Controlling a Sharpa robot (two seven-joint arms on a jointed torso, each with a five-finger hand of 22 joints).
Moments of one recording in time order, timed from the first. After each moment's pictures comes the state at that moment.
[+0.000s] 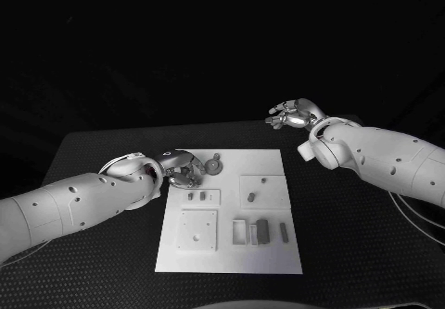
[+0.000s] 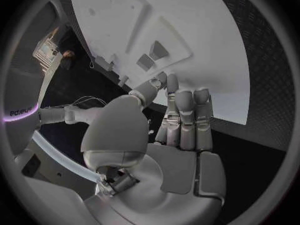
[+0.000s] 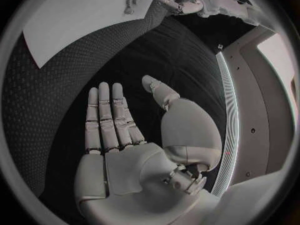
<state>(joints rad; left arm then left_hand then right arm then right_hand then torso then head) 1.20 -0.67 -0.14 1.22 -1.40 -0.22 0.15 1.20 -0.11 0.57 -0.29 0.06 0.80 0.10 0.16 0.46 1.44 0.00 0.19 0.29 1.20 -0.11 1.27 0.47 0.05 0.95 -0.14 0.86 1.31 1.28 -0.66 -0.06 1.06 -0.63 -0.36 0.17 1.01 -0.16 0.52 -0.24 0.30 0.74 0.19 0.32 0.40 0.92 0.10 0.66 0.07 0.94 0.11 0.42 0.67 0.24 0.72 0.20 0.31 1.10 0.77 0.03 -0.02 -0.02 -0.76</state>
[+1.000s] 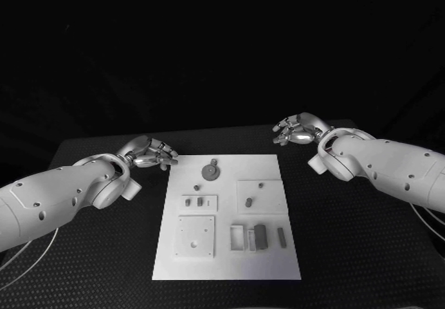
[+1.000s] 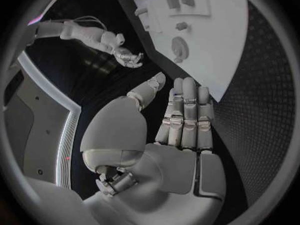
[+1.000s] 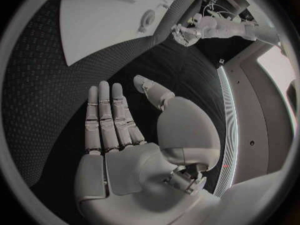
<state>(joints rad) 1.22 -0.79 -0.10 1.19 -0.63 -0.19 0.26 1.12 -0.10 0.56 -0.28 0.08 0.90 0.16 0.27 0.52 1.27 0.08 0.13 0.26 1.01 0.00 0.94 0.32 0.02 0.77 -0.09 0.66 1.25 1.25 -0.76 -0.06 1.14 -0.82 -0.29 0.14 1.08 -0.14 0.61 -0.29 0.25 0.75 0.18 0.36 0.40 0.94 0.12 0.59 0.07 0.99 0.09 0.42 0.69 0.24 0.79 0.20 0.29 1.14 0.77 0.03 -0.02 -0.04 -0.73</state>
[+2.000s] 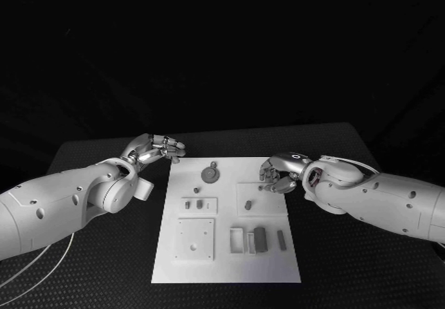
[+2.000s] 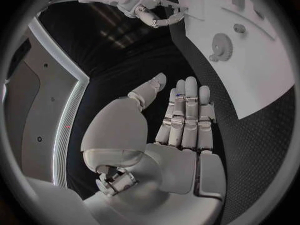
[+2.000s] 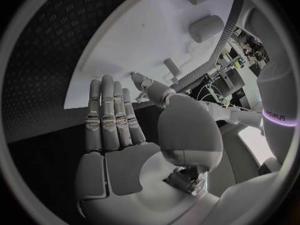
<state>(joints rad) 1.22 -0.80 -0.10 1.29 -0.34 -0.25 0.35 1.11 -0.11 0.55 -0.28 0.07 0.91 0.15 0.28 0.54 1.23 0.10 0.10 0.23 1.02 0.03 0.78 0.29 0.01 0.76 -0.07 0.60 1.23 1.18 -0.80 -0.12 1.36 -1.54 -0.26 0.02 1.13 -0.21 0.72 -0.25 0.10 0.90 0.15 0.38 0.41 1.14 0.10 0.31 0.10 1.17 0.02 0.46 0.72 0.26 0.98 0.15 0.30 1.19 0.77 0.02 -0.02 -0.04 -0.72</state>
